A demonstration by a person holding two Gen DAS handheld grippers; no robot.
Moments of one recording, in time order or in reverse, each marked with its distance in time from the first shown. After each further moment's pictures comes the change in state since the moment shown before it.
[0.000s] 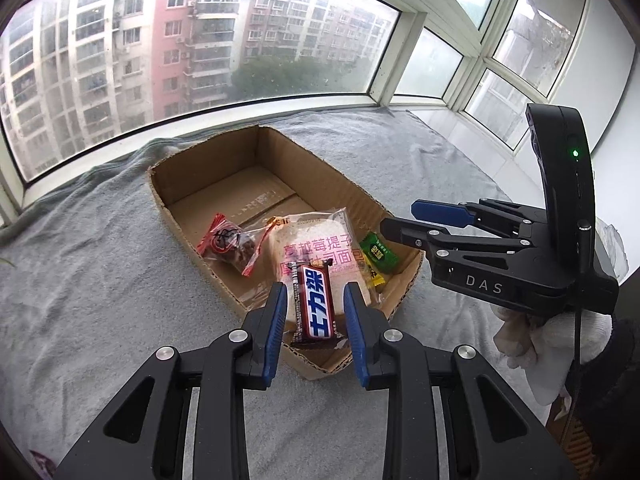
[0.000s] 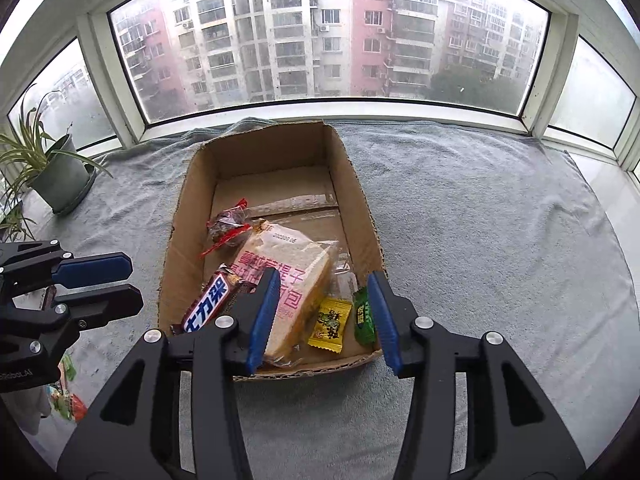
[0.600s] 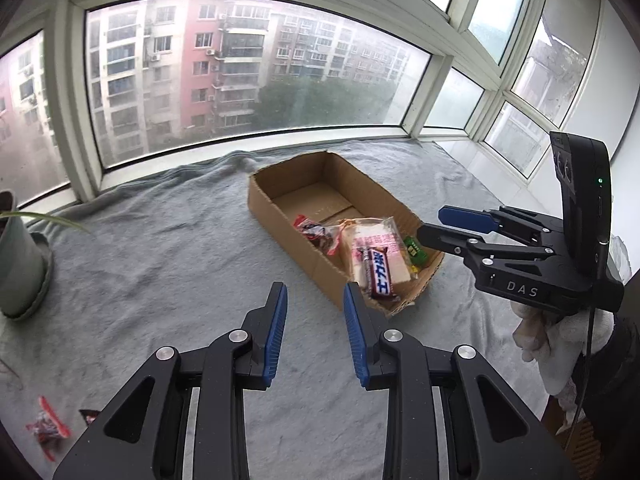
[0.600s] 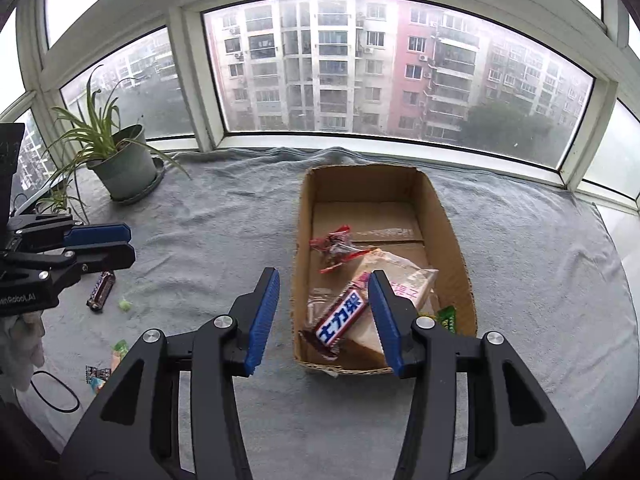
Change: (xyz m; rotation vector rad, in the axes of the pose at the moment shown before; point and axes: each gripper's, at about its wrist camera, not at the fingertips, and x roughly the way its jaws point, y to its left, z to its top) left arm -0.095 0.064 -0.031 -0.073 -0.081 0.077; right arm -0.053 0.094 0.003 -0.136 -0.076 0.114
